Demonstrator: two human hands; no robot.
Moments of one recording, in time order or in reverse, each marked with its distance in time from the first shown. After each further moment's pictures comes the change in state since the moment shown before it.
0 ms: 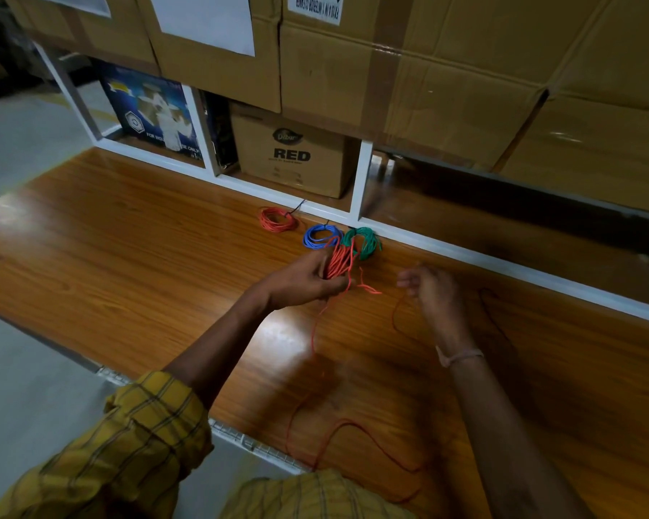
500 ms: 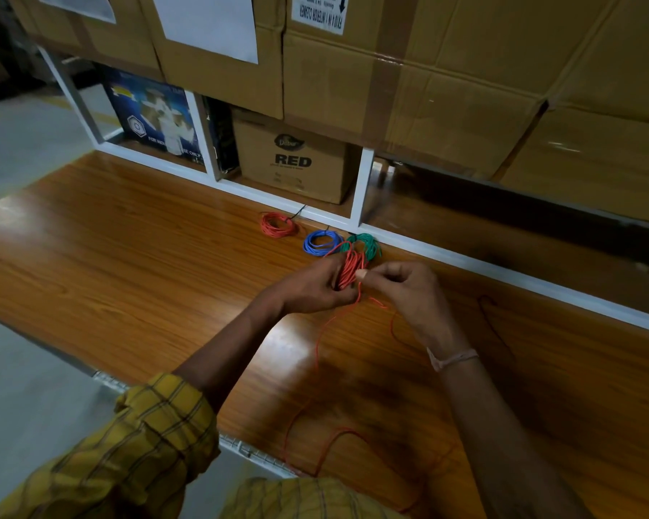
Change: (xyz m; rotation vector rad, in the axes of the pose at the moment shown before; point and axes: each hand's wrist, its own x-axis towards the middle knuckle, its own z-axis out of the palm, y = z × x) left_hand 0.011 0.006 0.008 0.177 0.014 0.090; right_hand -0.040 -0.047 0.006 0.108 -0.286 -0.274
